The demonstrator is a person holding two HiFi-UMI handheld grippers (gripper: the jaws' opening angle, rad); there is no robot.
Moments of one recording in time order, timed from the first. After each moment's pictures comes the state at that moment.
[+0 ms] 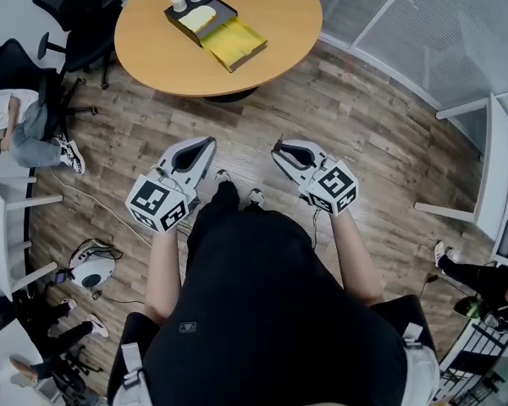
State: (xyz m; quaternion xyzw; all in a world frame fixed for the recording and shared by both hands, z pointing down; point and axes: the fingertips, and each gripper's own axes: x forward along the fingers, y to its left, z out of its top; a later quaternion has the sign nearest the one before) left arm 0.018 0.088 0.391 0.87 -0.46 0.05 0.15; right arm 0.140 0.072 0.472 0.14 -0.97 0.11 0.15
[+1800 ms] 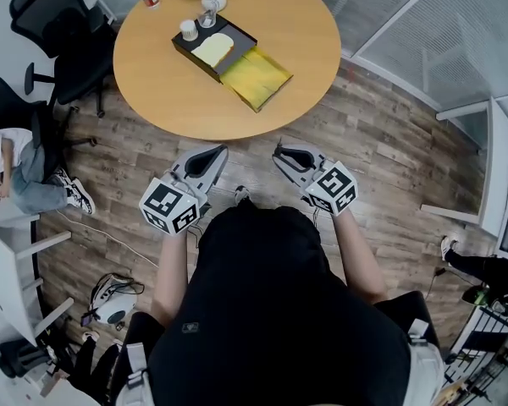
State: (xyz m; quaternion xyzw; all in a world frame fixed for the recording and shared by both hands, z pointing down) left arm -0.118 -0.054 0.429 0.90 -0.40 0.04 0.18; right arm -0.011 -0.061 0.503 0.17 -0.96 0.12 0.19
